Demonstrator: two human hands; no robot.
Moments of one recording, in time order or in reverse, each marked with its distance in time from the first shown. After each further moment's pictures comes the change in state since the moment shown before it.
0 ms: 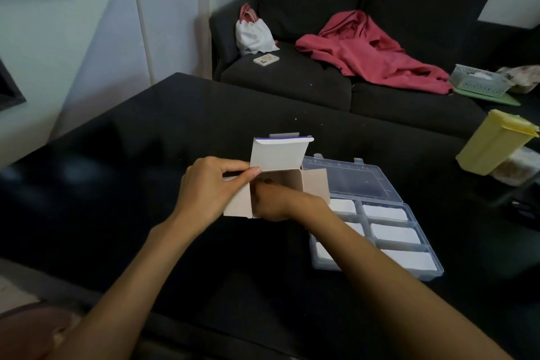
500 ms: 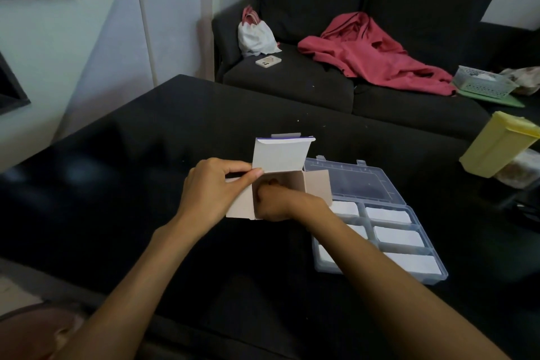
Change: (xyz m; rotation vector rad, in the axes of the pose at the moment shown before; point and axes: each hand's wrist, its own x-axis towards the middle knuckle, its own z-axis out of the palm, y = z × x) left_hand 0.000 0.002 0.000 0.014 0.020 0.015; right_hand -0.008 -0.002 -0.008 -0.018 -0.045 0.046
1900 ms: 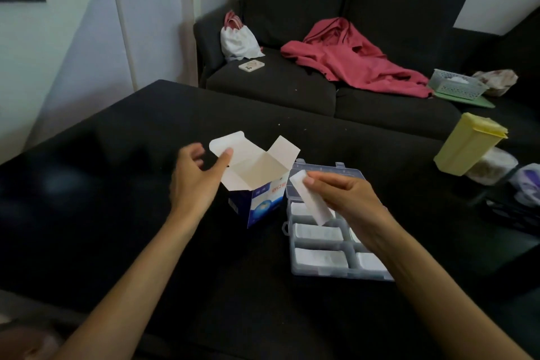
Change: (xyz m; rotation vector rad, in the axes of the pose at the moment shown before) left_hand 0.024 0.010 0.026 -0.231 0.242 -0.402; right_hand -0.113 0.070 -0.021 1.134 0.604 0.114
